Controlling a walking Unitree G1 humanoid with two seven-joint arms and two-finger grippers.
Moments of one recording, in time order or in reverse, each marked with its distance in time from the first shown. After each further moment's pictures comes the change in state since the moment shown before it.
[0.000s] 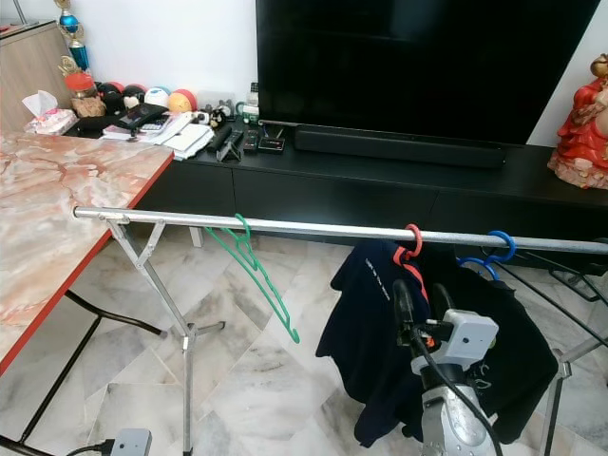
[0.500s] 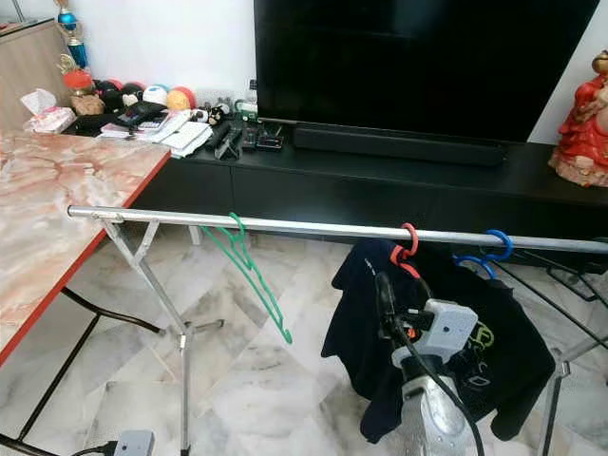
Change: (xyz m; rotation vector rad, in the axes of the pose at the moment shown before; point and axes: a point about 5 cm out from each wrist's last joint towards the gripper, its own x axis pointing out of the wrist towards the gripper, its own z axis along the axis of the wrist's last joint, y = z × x) left arm 0.000 -0.002 -0.002 -0.004 0.003 -0.006; right arm 0.003 0.019 0.000 0.042 0.048 -0.002
